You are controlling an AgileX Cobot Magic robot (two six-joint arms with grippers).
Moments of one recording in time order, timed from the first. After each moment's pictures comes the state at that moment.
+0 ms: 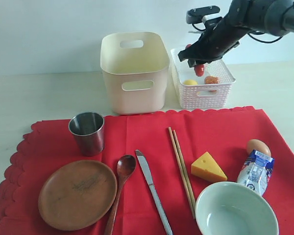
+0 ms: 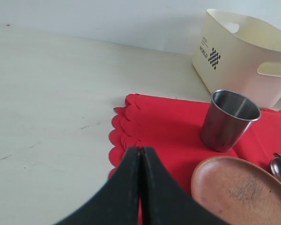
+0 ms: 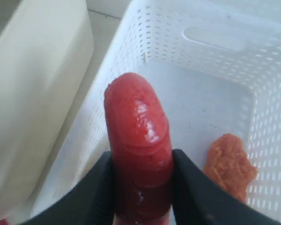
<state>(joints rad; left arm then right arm) -0.09 0.00 0.00 -0.02 0.37 -0.19 0.19 2.38 -2.05 0.22 0.70 -0.33</state>
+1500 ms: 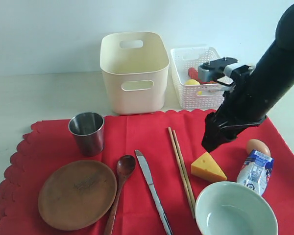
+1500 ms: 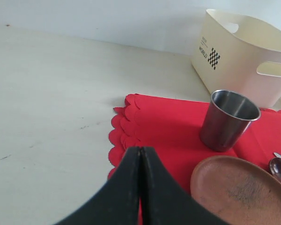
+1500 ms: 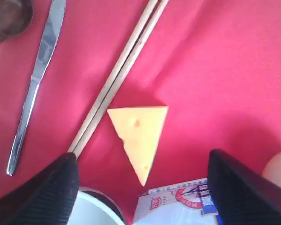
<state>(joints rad) -0.09 0.00 0.00 -0.02 0.37 -0.19 0.27 1.71 -1.12 0.34 0.92 -0.55</state>
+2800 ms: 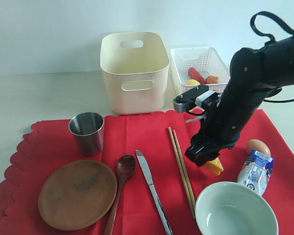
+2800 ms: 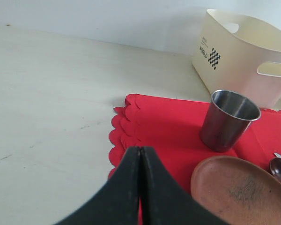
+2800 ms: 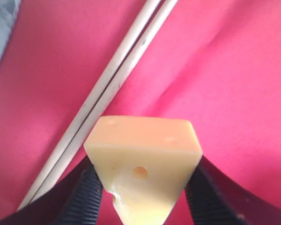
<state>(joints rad) -0.09 0.00 0.00 -0.02 0.37 -0.19 0.40 1.86 -1.09 0.18 0.73 -0.42</state>
